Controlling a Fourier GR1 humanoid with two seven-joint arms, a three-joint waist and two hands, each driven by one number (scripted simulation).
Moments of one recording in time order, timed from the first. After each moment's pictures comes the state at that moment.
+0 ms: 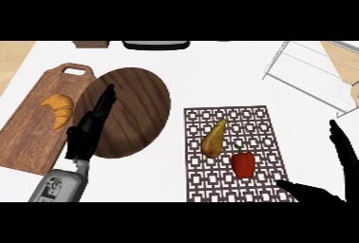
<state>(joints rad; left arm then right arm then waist) -0.19 0.24 -0.20 -1.44 0.03 0.15 0.02 0.25 -0.52 0.20 -1.91 0.18 -0.46 0.28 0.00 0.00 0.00</state>
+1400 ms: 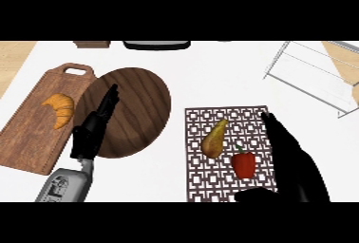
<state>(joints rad) -0.19 0.18 -0.16 -1.42 -0.02 0.11 0.01 -0.12 -0.38 0.55 -2.09 0.71 0.02 1.13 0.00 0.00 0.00</state>
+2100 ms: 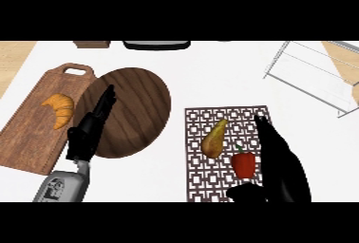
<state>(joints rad) -0.17 0.17 -0.13 -1.44 -0.04 0.08 0.02 -0.07 -0.22 0.52 -2.00 0.84 0.07 1.09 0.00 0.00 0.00</state>
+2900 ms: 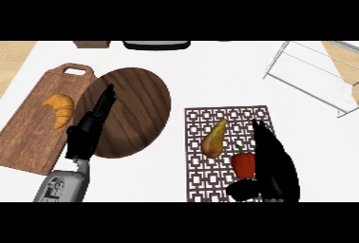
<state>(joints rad) -0.17 0.15 -0.09 -1.44 -0.07 0.04 0.03 -0.03 -0.12 0.45 -1.89 0.93 0.13 1.03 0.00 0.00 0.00</state>
